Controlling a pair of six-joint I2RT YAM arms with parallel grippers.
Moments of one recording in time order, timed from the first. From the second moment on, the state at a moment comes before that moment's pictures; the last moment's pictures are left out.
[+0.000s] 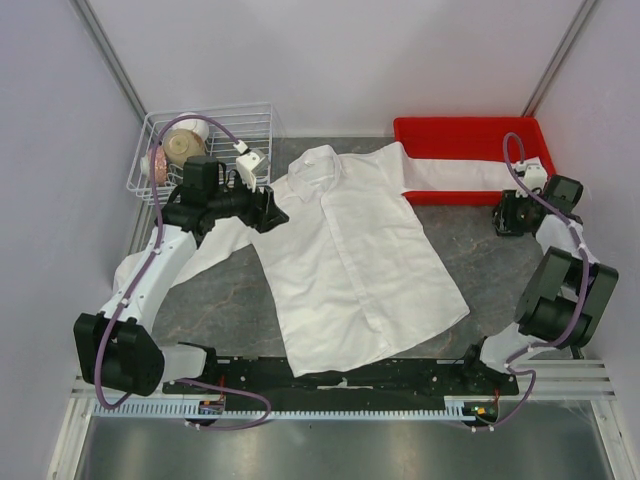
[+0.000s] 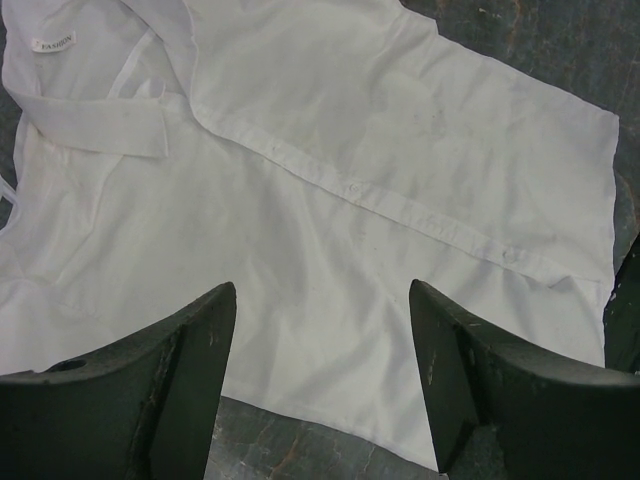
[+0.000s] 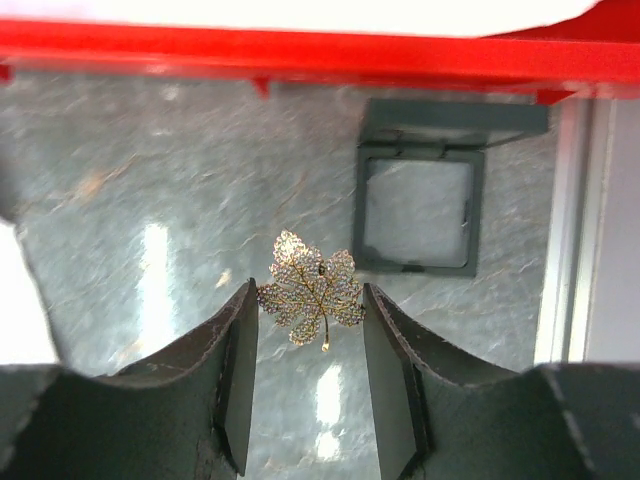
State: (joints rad) left arm -0.20 1.29 1.11 -0.40 0.68 0.18; right arm -0.47 1.62 1.03 -0.22 -0.37 -0.33
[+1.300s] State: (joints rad) left arm -0.85 0.91 0.70 -0.17 0.70 1.03; right arm 0.58 1.51 1.28 -0.89 -0.95 -0.41
